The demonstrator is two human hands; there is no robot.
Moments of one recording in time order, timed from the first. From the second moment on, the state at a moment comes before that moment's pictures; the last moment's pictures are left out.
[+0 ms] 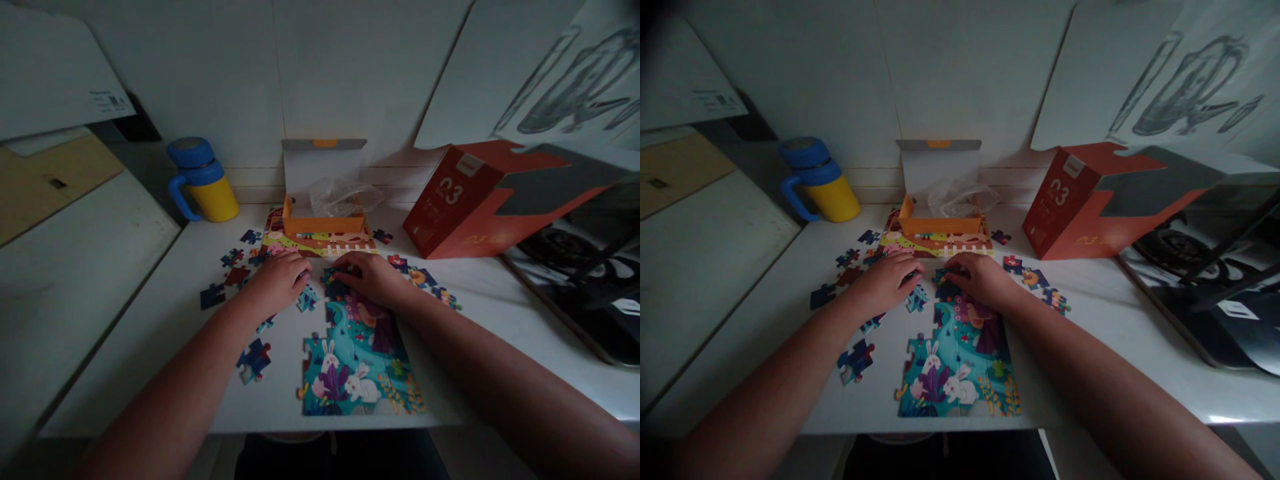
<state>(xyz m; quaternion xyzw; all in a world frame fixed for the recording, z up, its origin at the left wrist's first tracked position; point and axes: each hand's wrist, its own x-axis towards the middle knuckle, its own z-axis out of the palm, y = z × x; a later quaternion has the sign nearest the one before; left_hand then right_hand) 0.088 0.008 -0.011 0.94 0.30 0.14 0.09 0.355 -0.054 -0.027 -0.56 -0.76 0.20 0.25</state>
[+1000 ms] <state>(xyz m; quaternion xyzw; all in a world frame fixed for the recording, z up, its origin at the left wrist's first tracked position) 0.047 0.044 -0.001 0.91 0.38 0.18 0.04 0.371 -0.049 -0.026 -0.53 -0.80 0.10 0.25</state>
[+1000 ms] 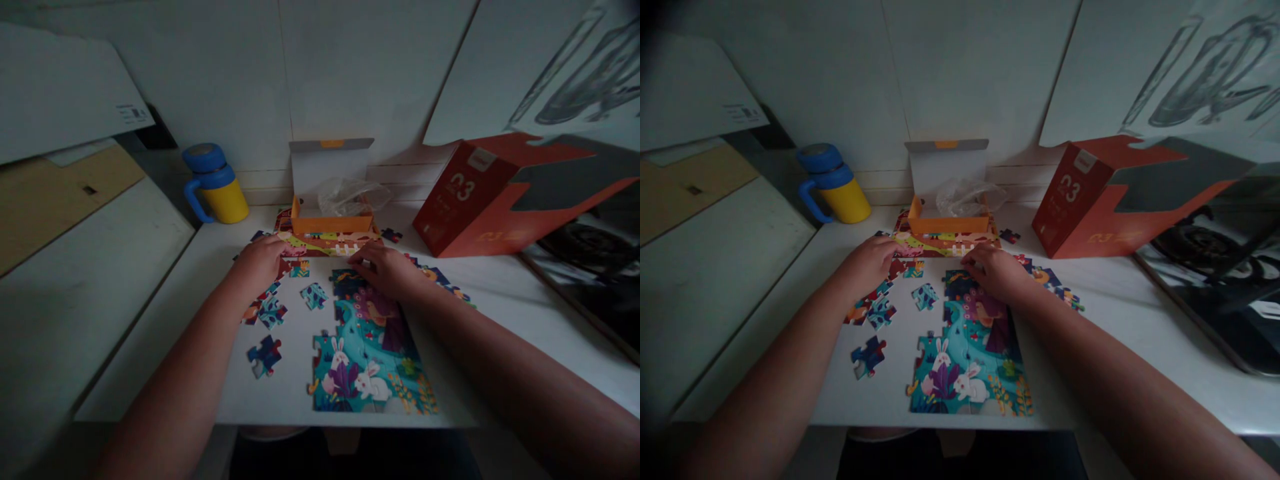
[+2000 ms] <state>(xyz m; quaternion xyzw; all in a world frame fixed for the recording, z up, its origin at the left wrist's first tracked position) 0.057 0.035 -0.014 0.91 0.36 0.18 0.09 0.365 -0.058 -0.022 -0.52 -0.83 0.13 0.17</state>
